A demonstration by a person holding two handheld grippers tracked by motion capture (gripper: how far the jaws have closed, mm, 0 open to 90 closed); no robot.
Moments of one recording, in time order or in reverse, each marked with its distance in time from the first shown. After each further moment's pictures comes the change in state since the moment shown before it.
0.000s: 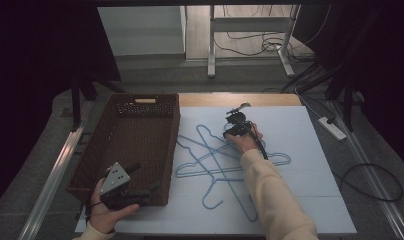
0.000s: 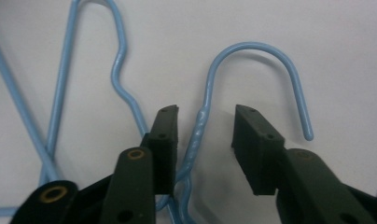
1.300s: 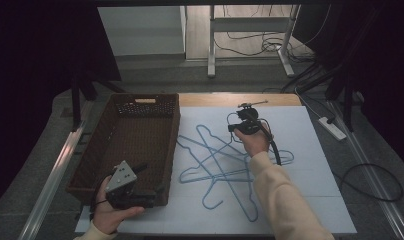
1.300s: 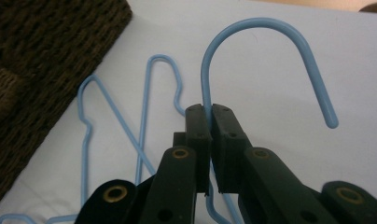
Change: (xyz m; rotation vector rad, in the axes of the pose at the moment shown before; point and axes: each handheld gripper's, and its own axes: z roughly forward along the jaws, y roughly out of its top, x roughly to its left) left arm -0.015 0.018 0.004 0.024 -0.073 0.014; right arm 0.003 -0.009 -0.074 -0.181 0.135 0.118
